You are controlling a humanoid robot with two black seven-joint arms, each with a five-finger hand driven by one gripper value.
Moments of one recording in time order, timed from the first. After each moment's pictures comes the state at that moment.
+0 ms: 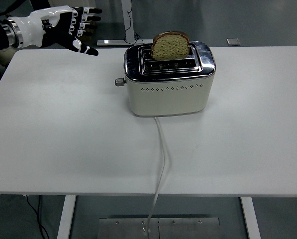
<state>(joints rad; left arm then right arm) -1.34 0.74 -0.23 -1.13 0.38 -0.36 0.12 -0.10 0.00 0.42 0.14 -0.35 0.07 0.12</state>
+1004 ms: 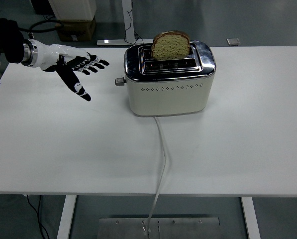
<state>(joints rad) -1.53 0.68 0.18 -1.13 0.53 -0.46 0.12 -0.09 0.00 0.42 0.14 -0.35 0.07 0.12</state>
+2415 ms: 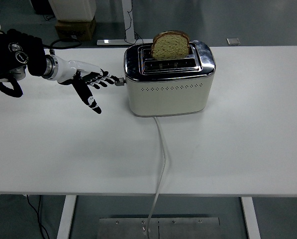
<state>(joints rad) -1.48 0.55 0.22 -1.04 0.53 -0.45 0.12 -0.09 0.00 0.42 0.14 -0.35 0.07 0.12</state>
